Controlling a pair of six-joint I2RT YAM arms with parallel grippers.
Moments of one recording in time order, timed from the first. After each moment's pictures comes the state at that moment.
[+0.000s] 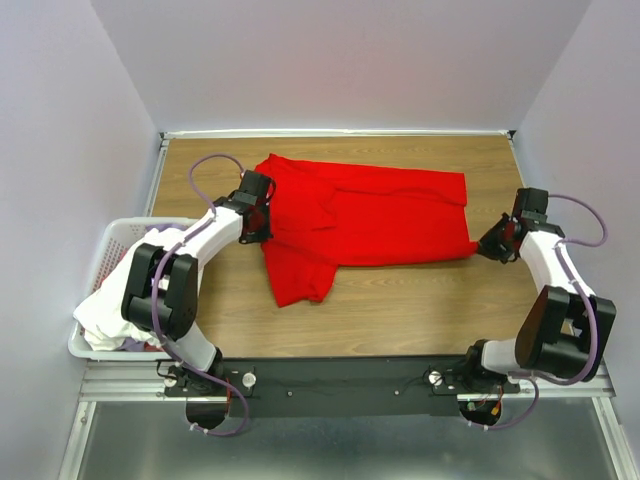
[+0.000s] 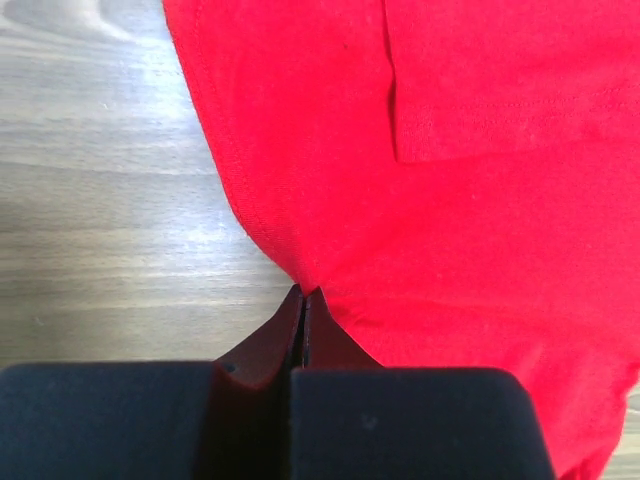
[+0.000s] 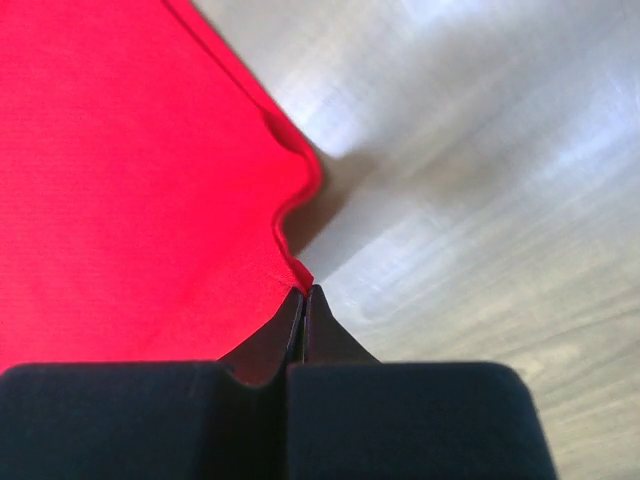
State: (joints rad) left arm -0.33 1.63 1.08 -0.51 -0.11 -0.34; right arm -0.28 1.35 0.85 -0.57 -0.05 0.55
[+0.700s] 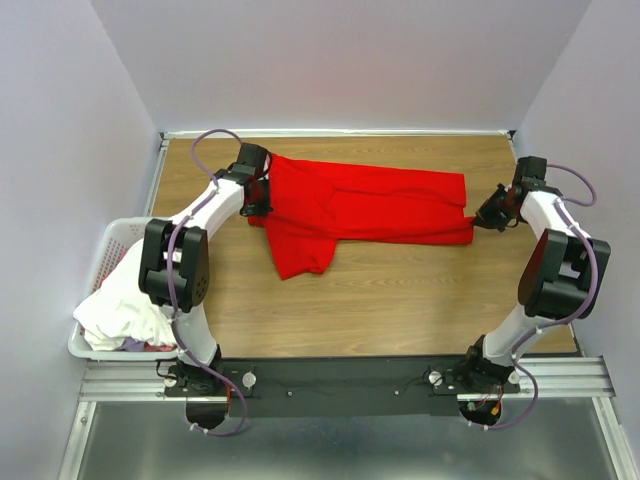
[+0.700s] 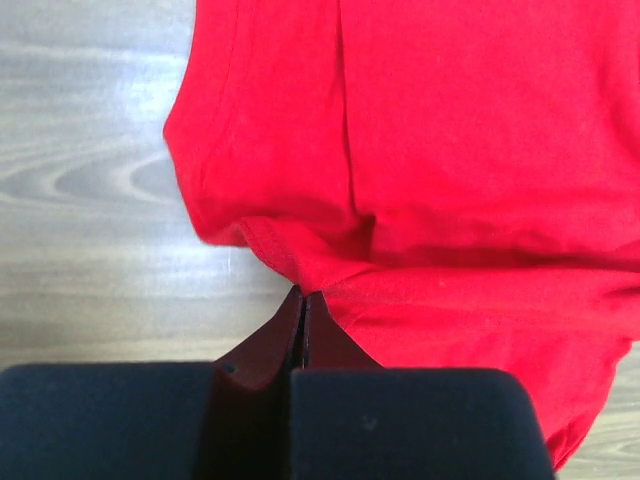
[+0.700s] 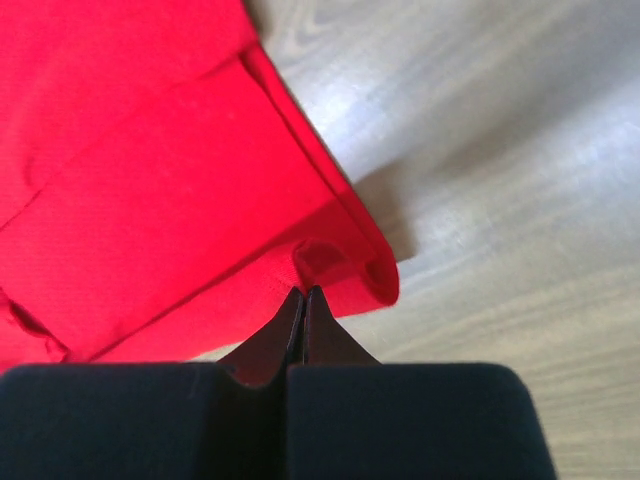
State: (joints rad) left arm -0.25 1.81 1.36 -0.57 -0.04 -0.29; right arm -0.28 1.70 1.20 -0.57 -0.19 0.50
